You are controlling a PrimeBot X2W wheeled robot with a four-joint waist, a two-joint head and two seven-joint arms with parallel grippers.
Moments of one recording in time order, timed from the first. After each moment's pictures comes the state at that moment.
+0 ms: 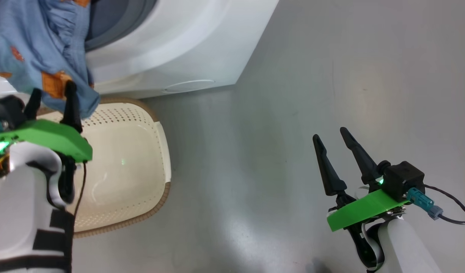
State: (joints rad) left arm -0.63 0.13 0.03 0.50 -0.29 -0.03 -0.03; right arm -0.29 -0.05 0.12 0.21 0.24 0.13 -0.25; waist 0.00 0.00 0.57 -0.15
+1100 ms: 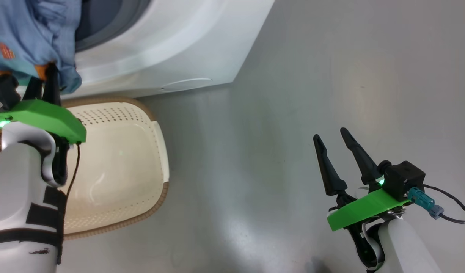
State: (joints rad) left arm -0.80 0.16 -0.03 0.72 -0.29 -0.07 -0.18; right arm -0.29 -0.05 0.12 0.22 0.27 0.13 -0.25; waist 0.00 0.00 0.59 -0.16
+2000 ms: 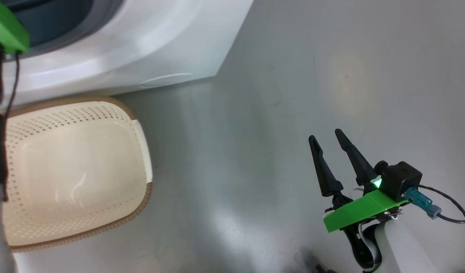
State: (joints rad) left arm -1.09 0.27 -0.09 0.61 -0.21 -0.02 -0.03; right arm -0.29 -0.05 0.15 0.22 0.31 0.13 -0.25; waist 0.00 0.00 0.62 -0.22
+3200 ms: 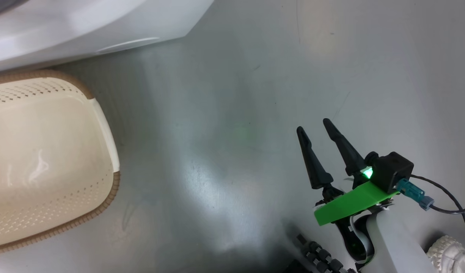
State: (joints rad) left arm -1.44 0.36 -0.16 0.88 -0.17 -0.07 -0.03; right arm -0.33 -0.05 0.19 0.22 0.32 0.13 -0.25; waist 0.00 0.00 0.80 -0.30
